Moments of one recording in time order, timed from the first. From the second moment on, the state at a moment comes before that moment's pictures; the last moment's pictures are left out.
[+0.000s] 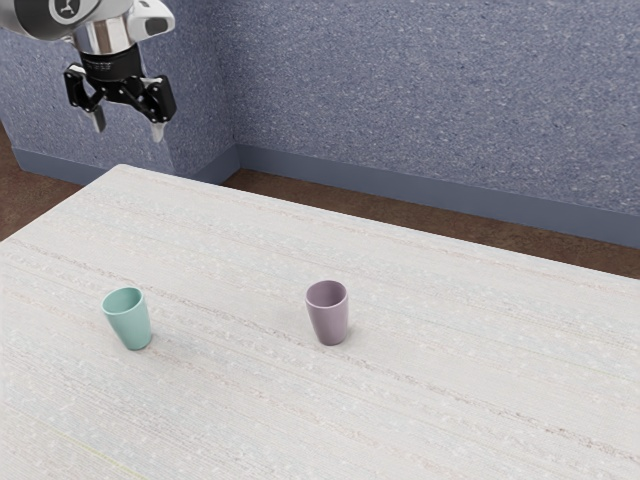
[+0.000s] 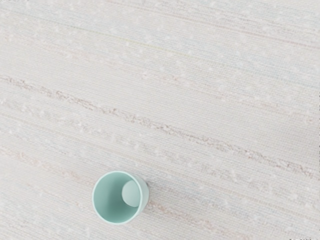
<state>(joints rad) -0.23 -0.10 0.25 -1.61 0.24 1.64 -0.27</state>
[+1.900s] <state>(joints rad) -0.29 0.46 0.16 -1.67 -0.06 2.10 -0.32</state>
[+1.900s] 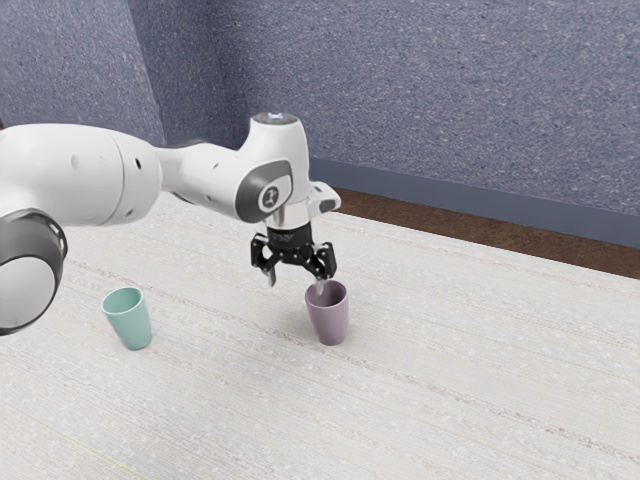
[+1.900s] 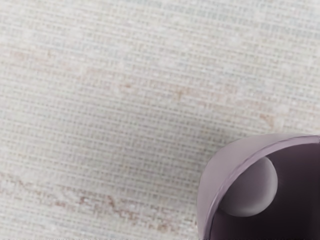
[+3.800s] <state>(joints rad) -0.19 -0.03 0.15 -1.98 -0.02 2.06 -0.38</state>
